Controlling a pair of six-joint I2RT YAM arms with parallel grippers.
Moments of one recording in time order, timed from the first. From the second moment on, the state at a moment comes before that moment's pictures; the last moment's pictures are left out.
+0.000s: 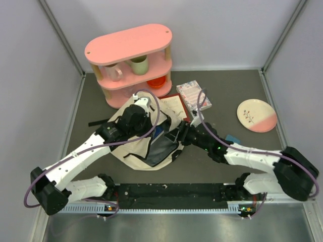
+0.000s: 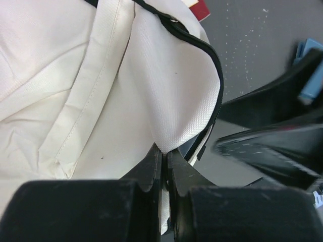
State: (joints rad) left arm -0.74 1.10 1.00 -0.58 -0.10 -0.51; right arm 0.88 1.33 0.54 0.49 -0.06 0.98
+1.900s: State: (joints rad) left arm -0.72 0.95 1.14 -0.65 -0.14 -0.39; right arm 0.61 0.82 0.60 -0.25 0.27 0.82
